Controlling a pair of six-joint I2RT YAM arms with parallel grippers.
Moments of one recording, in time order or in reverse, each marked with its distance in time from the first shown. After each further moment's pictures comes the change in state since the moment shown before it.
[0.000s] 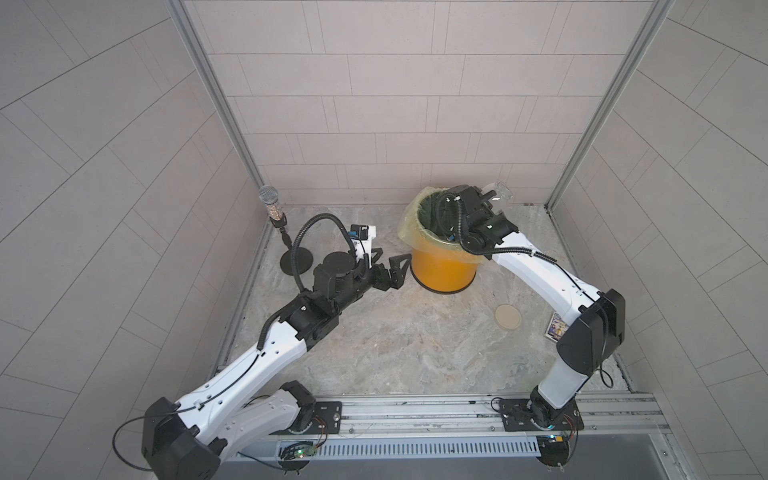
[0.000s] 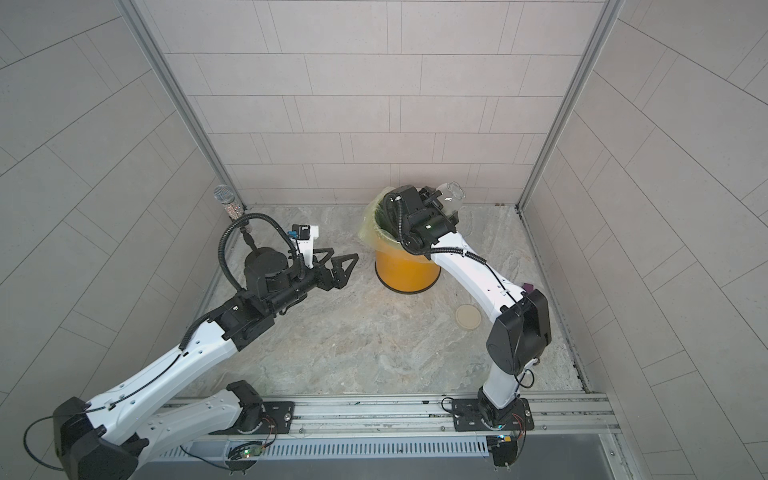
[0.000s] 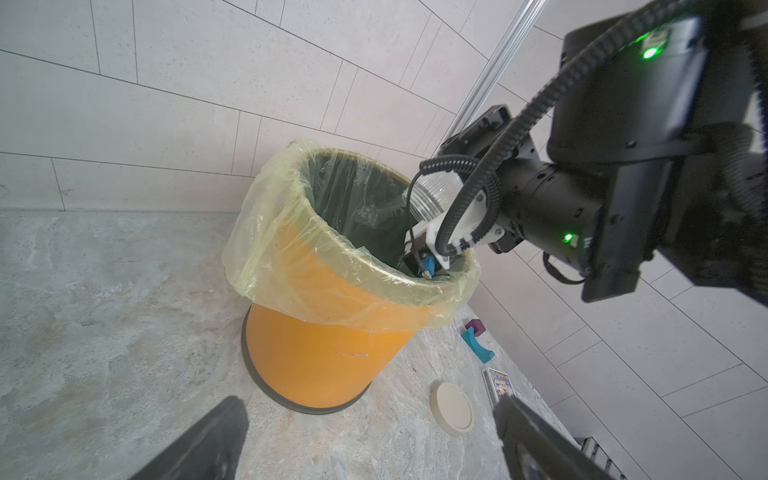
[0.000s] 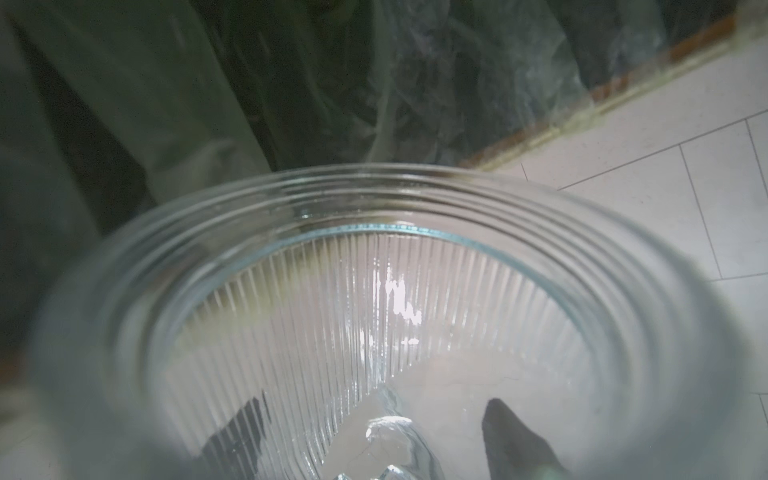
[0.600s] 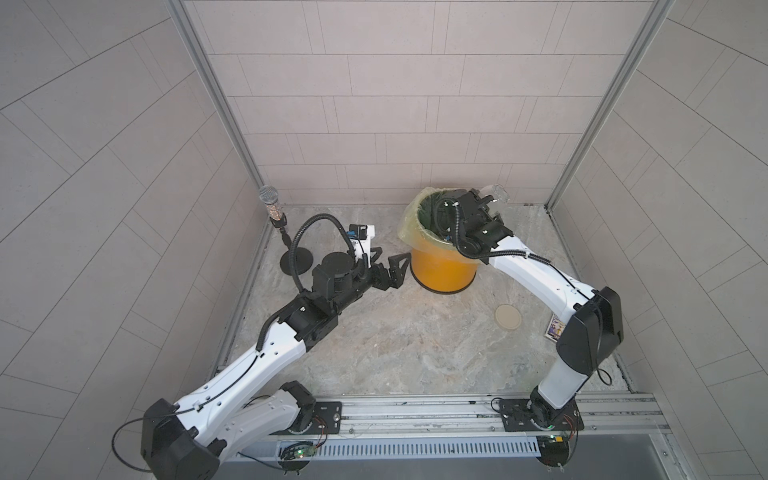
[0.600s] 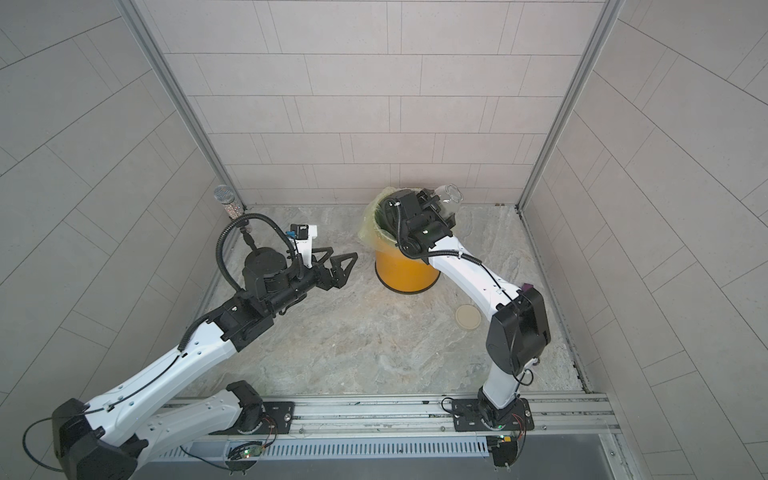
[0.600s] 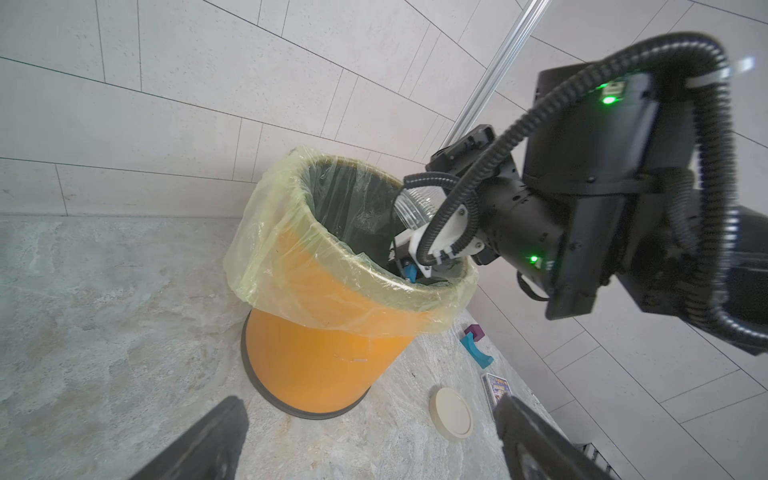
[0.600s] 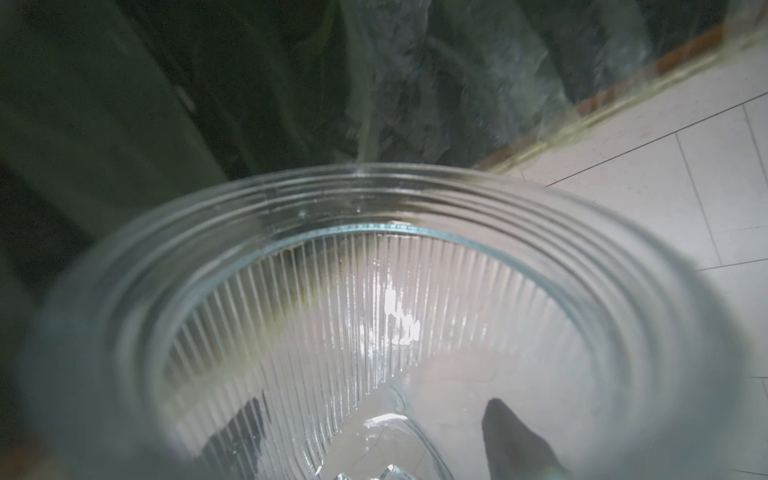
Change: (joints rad) left arm 0.000 -0.011 0.000 0.008 -0.008 -0.003; right arm 0.014 0.036 -0.011 0.129 0.028 0.000
